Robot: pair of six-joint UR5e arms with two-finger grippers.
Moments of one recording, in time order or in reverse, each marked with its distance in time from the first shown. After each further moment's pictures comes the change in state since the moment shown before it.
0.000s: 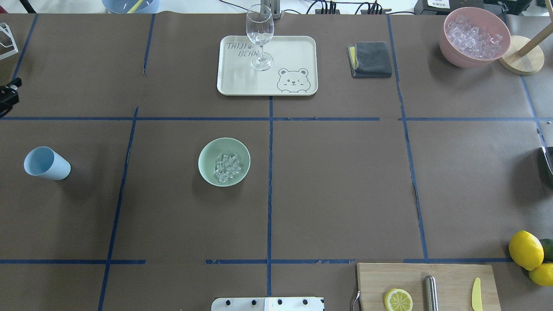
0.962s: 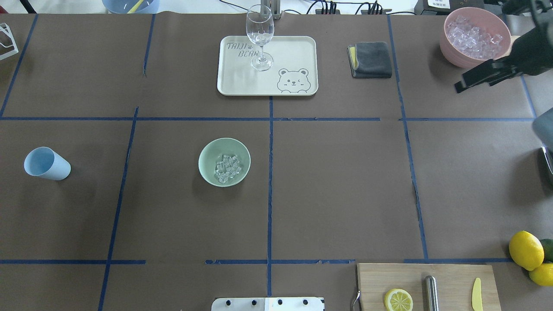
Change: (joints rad) left arm -0.582 -0.075 -0.143 1.301 -0.919 0.259; right arm -0.454 0.259 0.217 0.000 0.029 0.551
